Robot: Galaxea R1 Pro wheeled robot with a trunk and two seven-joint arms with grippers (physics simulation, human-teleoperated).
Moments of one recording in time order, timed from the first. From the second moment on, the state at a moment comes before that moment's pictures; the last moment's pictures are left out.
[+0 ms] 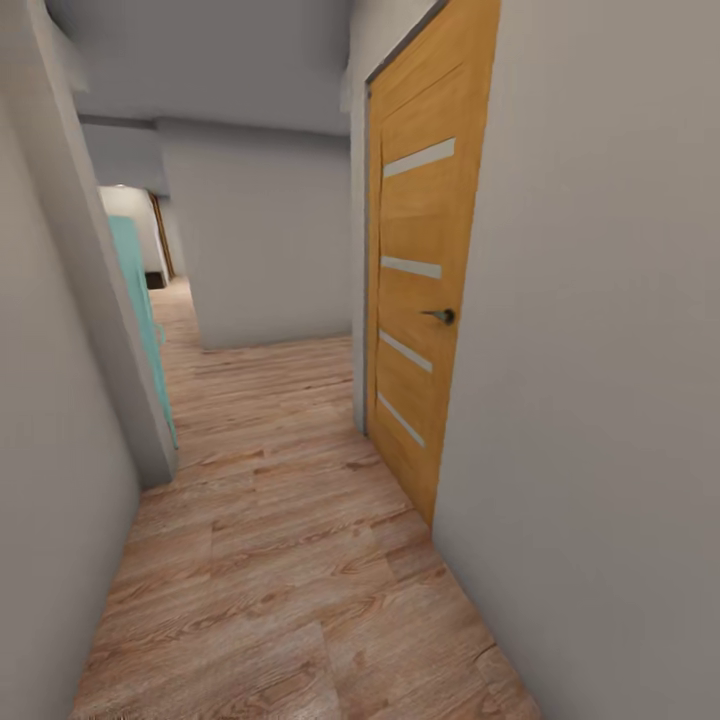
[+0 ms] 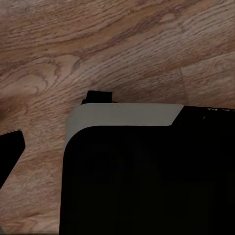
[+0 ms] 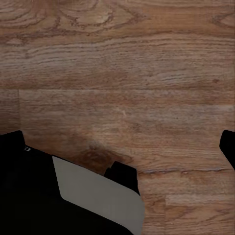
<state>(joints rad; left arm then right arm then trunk) 0.01 -0.01 0.02 -0.28 0.07 0.01 0.00 -0.29 0.05 -0.12 0.03 0.49 -0.14 0.01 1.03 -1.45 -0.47</state>
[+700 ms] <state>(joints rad) 0.01 -0.01 0.02 -0.28 0.07 0.01 0.00 -0.29 0.05 -0.12 0.03 0.49 -0.14 0.01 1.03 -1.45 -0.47</state>
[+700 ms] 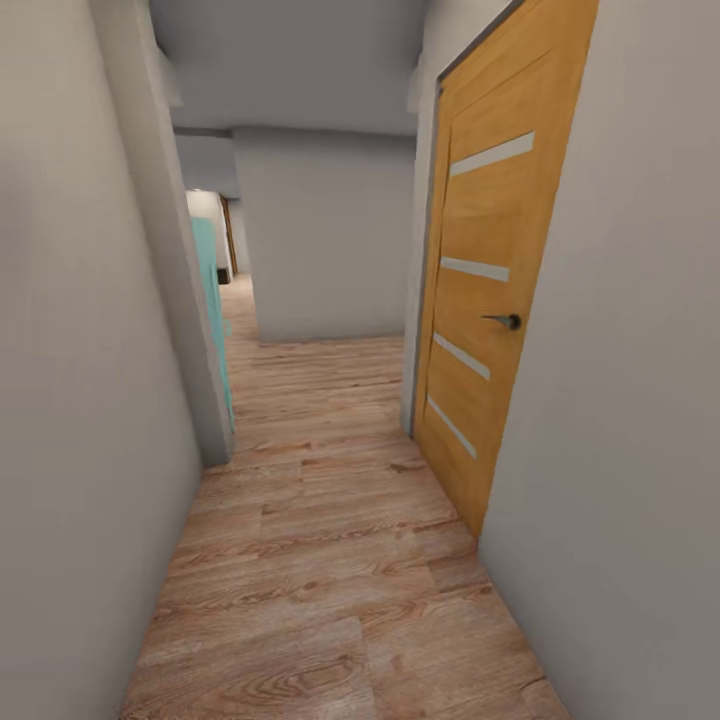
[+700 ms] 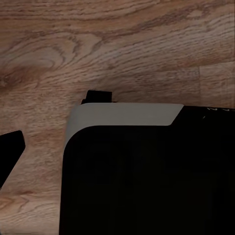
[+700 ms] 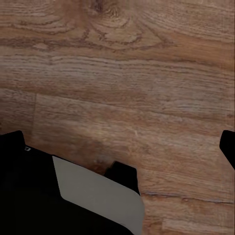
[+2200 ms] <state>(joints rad) 0.01 -0.01 0.01 -0.27 0.06 0.01 -0.01 -0.29 0.04 -0.12 0.03 0.49 -0.14 0.01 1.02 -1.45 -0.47</state>
